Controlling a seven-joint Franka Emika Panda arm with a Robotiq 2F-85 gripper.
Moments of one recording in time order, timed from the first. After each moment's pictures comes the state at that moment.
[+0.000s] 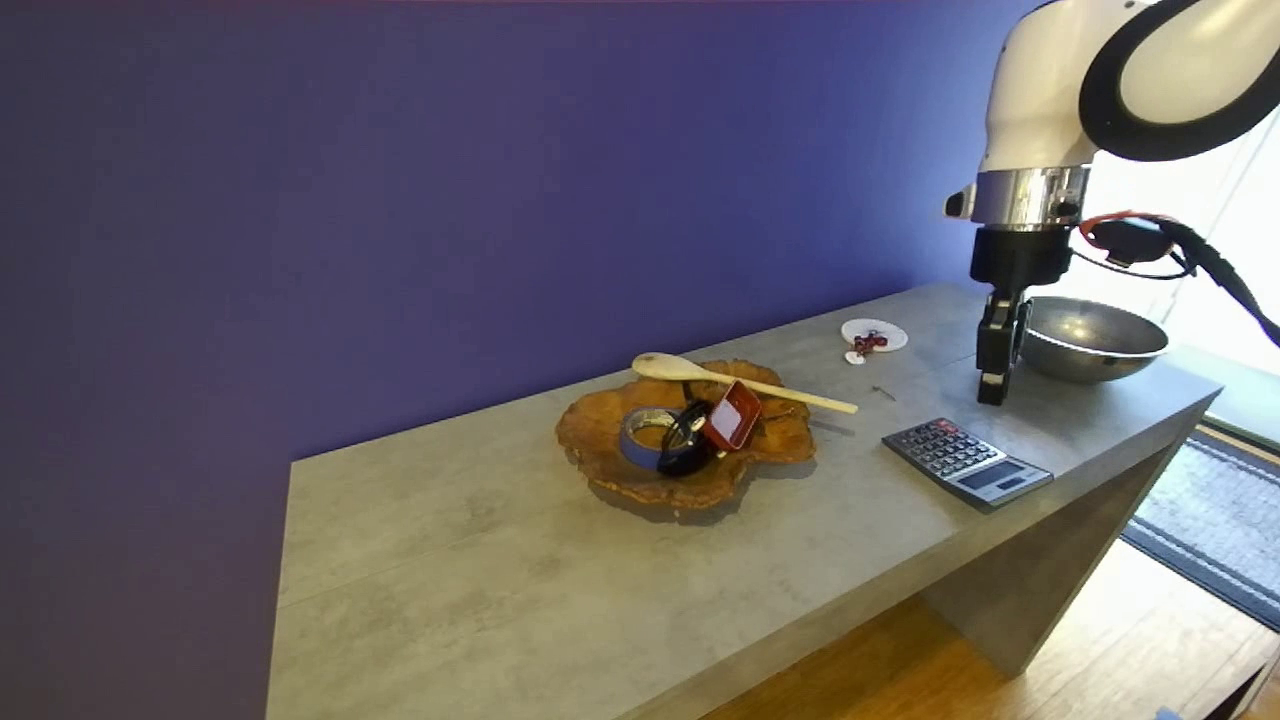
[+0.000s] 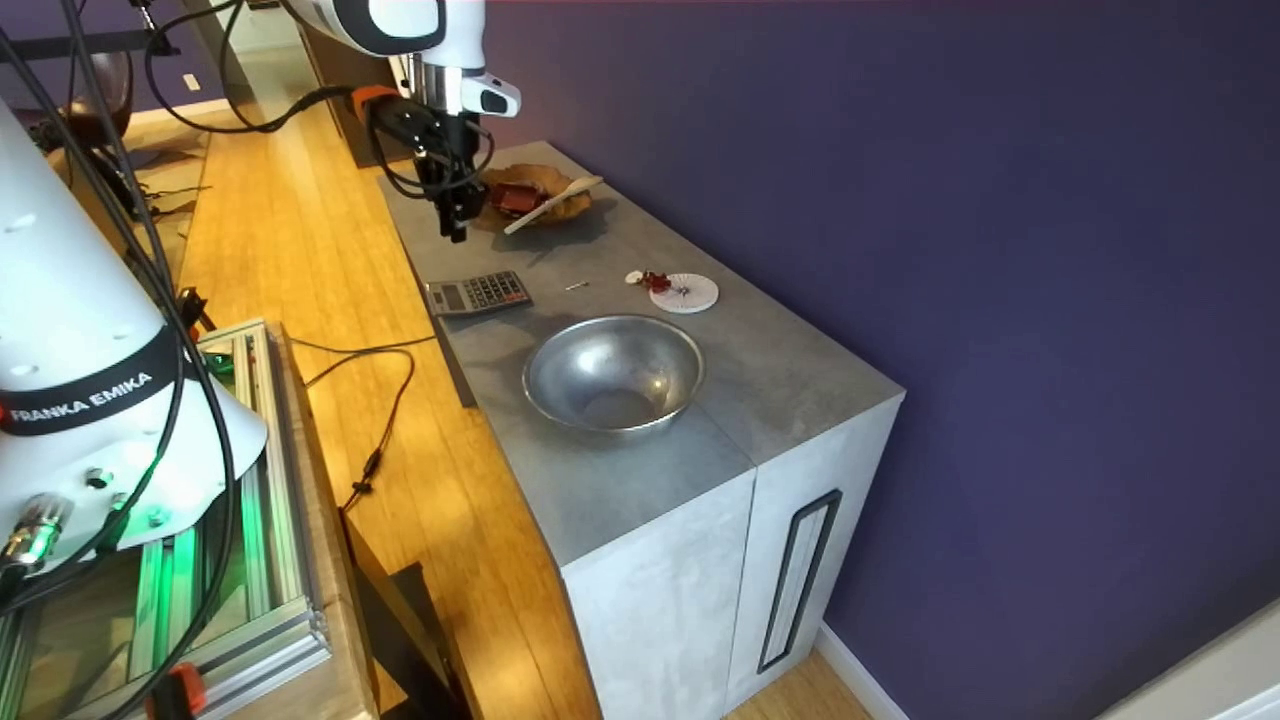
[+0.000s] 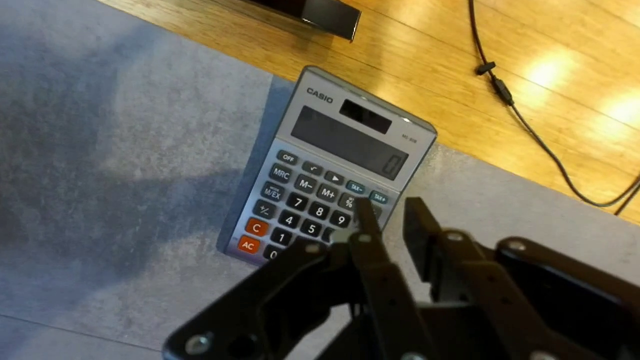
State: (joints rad) arm 0.26 0.10 0.21 -2.56 0.24 2.51 -0.05
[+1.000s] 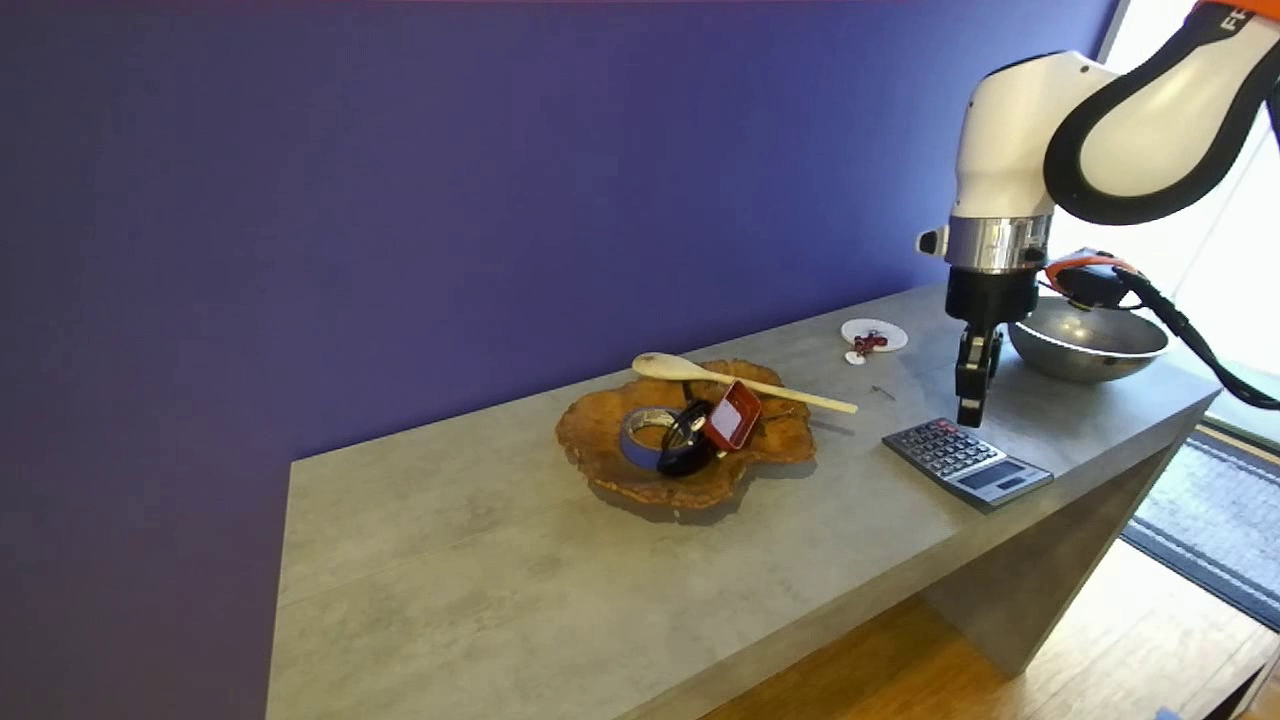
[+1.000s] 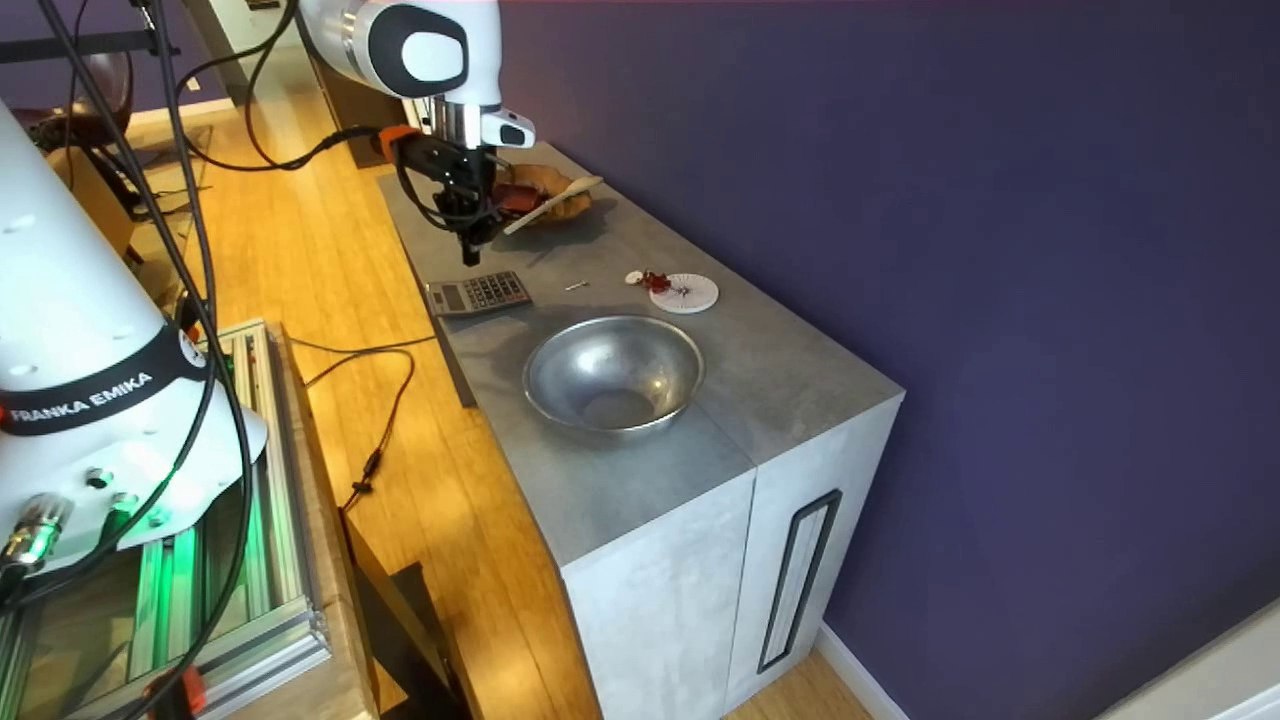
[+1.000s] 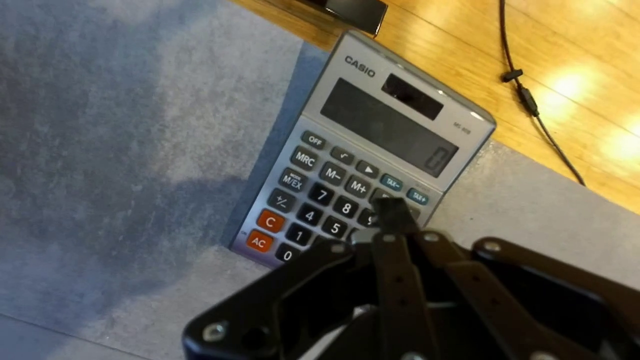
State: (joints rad) arm 0.25 0.25 0.21 -2.52 0.14 2.61 -0.05
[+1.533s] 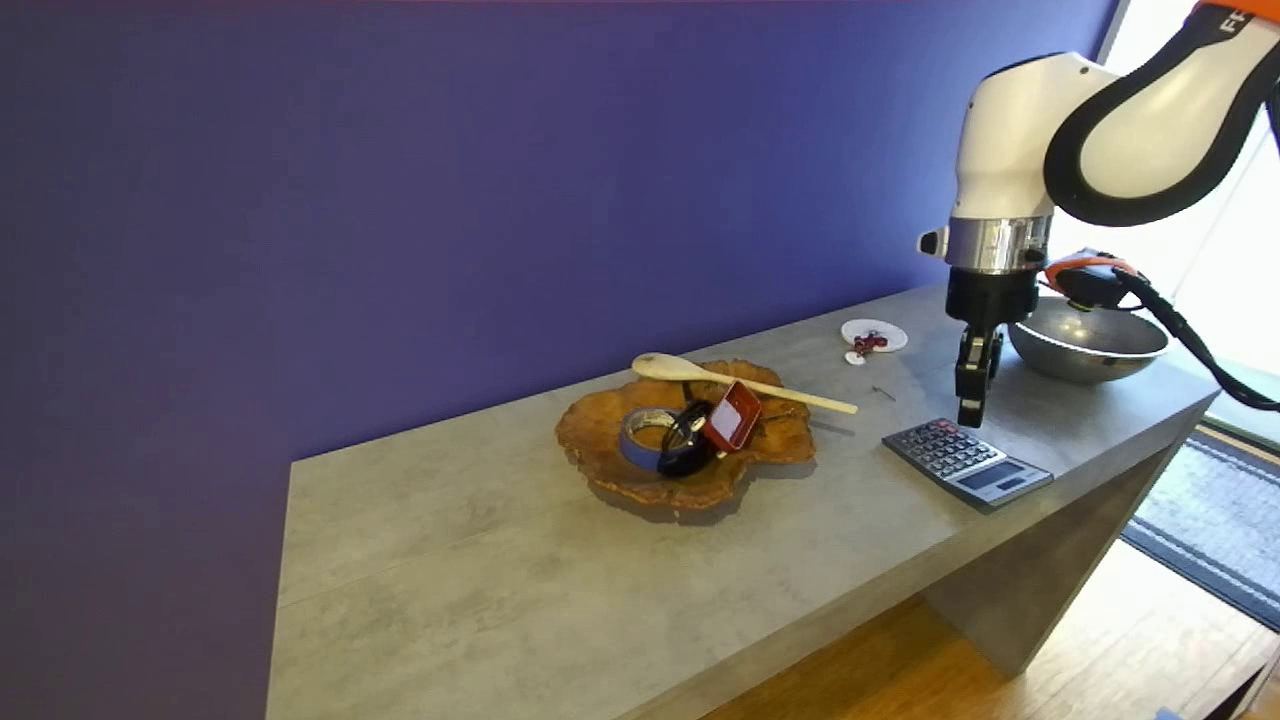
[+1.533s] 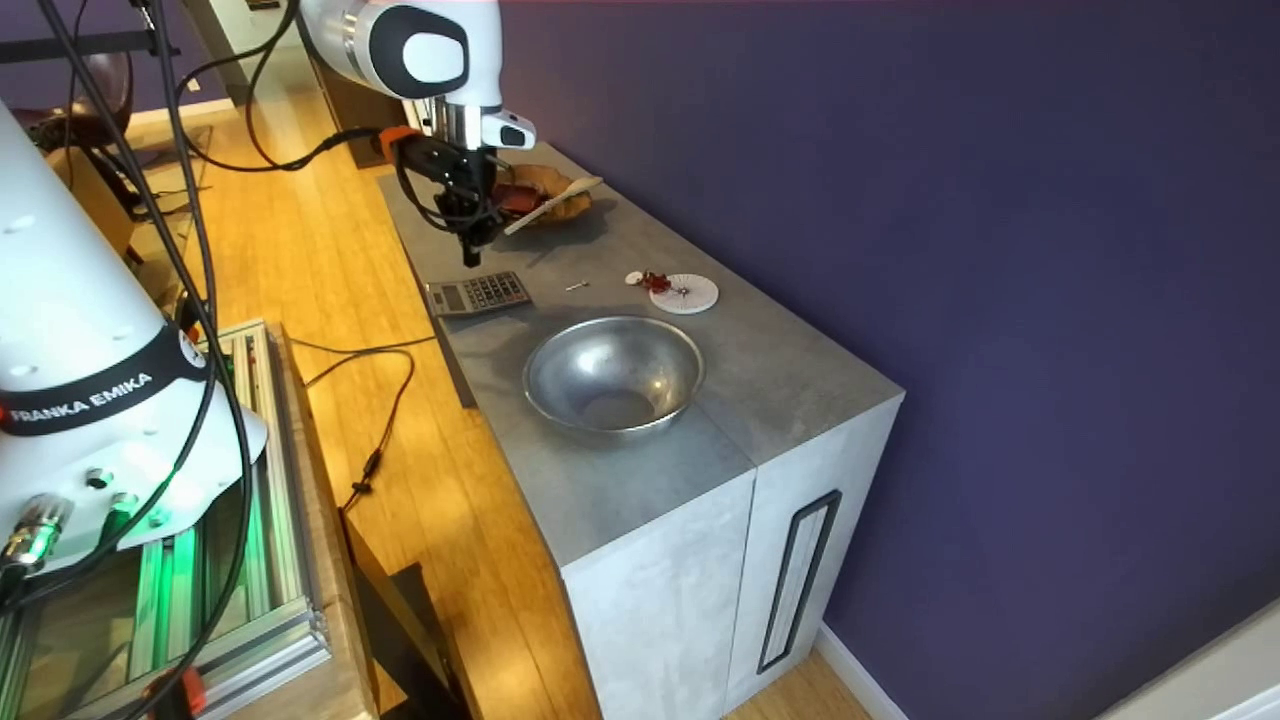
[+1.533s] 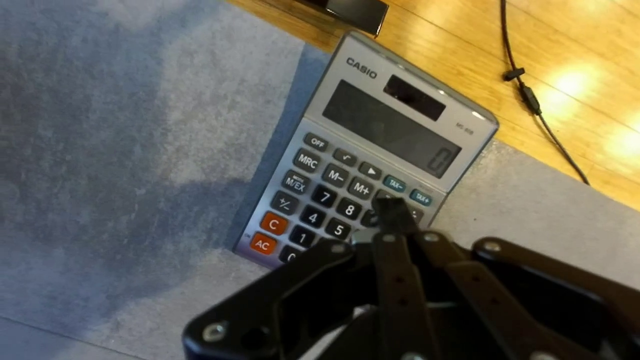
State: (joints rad) arm 0.25 0.25 0.21 -2.52 0.13 2.61 -0.04
